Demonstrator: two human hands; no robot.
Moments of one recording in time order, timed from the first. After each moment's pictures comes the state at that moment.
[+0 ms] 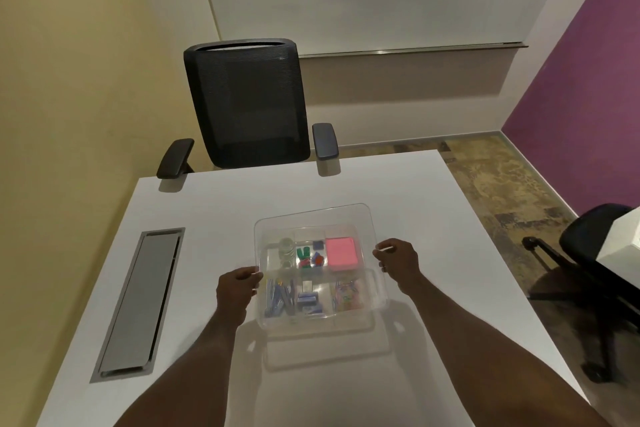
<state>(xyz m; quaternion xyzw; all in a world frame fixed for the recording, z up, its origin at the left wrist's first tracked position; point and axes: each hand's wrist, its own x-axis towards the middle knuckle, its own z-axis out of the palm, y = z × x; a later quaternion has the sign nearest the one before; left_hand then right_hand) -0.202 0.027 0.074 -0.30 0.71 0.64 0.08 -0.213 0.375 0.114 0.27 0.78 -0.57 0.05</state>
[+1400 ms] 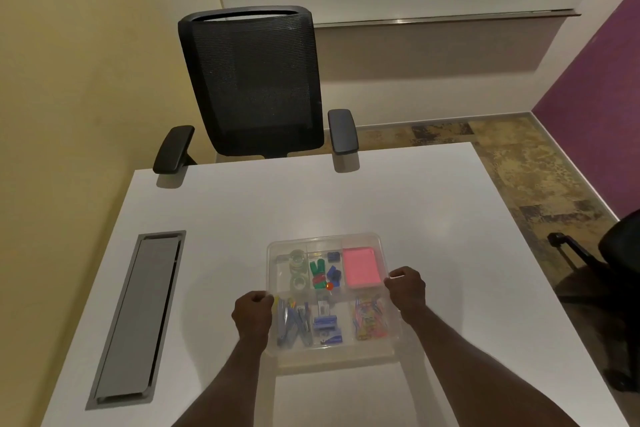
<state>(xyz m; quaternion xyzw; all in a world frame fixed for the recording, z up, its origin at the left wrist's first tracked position) -0.236 0.041 0.016 -0.39 0.77 0.50 0.08 -0.263 0.341 0.038 0.38 0.81 -0.44 0.11</state>
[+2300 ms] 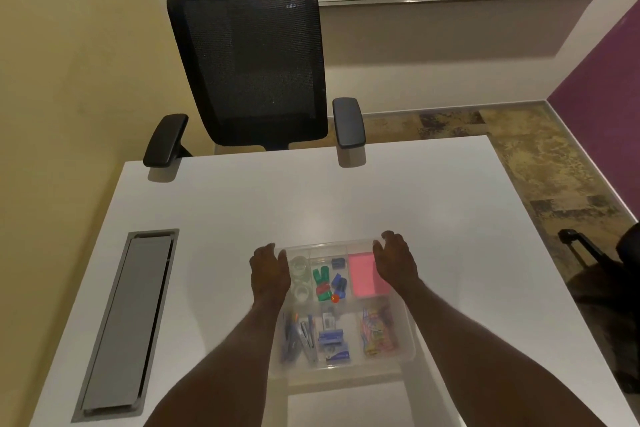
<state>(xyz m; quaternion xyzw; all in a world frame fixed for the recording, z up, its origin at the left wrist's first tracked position) -0.332 0.067 0.011 -0.23 0.89 0.38 0.11 -0.346 0.328 0.026 0.17 0.93 -0.30 0.14</state>
